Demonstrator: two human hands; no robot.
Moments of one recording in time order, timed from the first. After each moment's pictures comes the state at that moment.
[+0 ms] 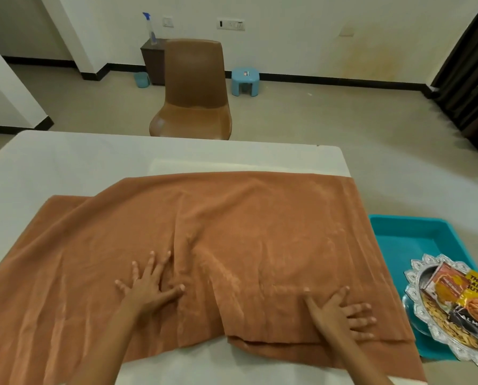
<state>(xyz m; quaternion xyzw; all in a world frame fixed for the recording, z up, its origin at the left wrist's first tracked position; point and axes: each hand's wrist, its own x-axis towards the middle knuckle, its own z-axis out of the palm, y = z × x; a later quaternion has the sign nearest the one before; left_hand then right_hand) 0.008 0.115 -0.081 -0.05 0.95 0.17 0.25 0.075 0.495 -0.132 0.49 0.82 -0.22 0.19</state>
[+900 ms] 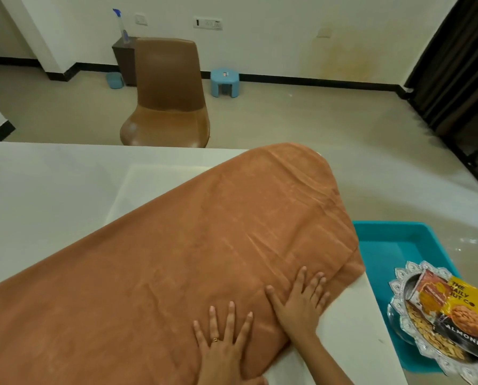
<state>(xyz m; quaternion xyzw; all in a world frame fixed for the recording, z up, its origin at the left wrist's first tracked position) 0.061 0.304 -0.142 0.17 0.95 0.13 0.23 0.015 0.487 -0.147 0.30 0.92 -0.23 0.08</state>
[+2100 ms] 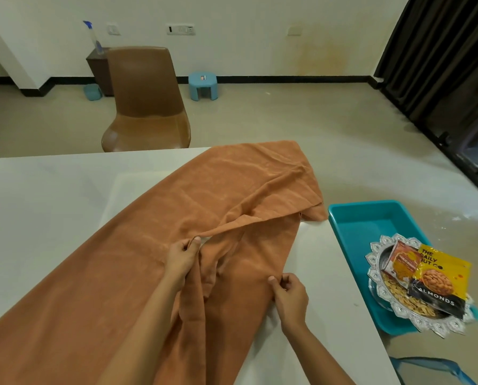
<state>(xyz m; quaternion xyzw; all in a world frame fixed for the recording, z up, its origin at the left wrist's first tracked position) -0.070 0.284 -0.076 -0.14 0.79 0.58 0.13 0.058 0.484 -0.111 0.39 0.74 -0.54 -0.08</state>
